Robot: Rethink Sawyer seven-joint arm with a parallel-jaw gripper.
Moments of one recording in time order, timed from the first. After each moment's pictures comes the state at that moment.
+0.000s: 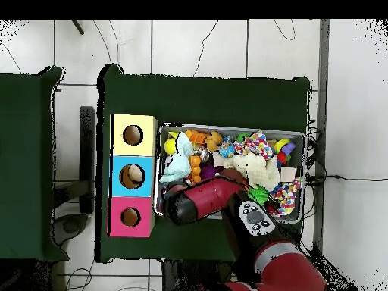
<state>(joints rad) -0.40 -0.53 0.31 1.83 -0.63 0.25 1.57</state>
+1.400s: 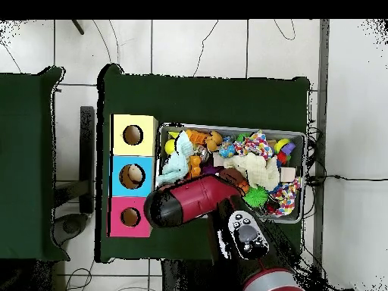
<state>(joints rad) -0.34 -0.72 0.32 1.89 -0.52 0.46 1.57</state>
